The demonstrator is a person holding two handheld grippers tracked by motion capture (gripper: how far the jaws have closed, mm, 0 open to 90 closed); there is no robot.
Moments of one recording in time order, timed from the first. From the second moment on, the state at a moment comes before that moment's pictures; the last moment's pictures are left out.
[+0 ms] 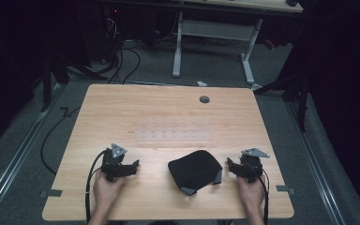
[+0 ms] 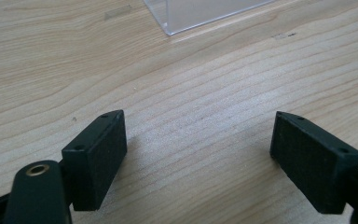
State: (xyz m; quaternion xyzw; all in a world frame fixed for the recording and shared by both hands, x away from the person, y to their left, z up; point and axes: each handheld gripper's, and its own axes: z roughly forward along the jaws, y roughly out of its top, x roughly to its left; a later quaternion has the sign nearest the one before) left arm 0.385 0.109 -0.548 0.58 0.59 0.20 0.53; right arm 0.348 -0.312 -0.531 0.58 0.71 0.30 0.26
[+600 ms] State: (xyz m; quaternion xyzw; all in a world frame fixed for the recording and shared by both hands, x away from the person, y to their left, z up) left arm 0.384 0.109 -0.547 0.58 0.58 0.20 0.54; right arm 0.348 -0.312 -0.531 0.58 0.71 0.30 0.26
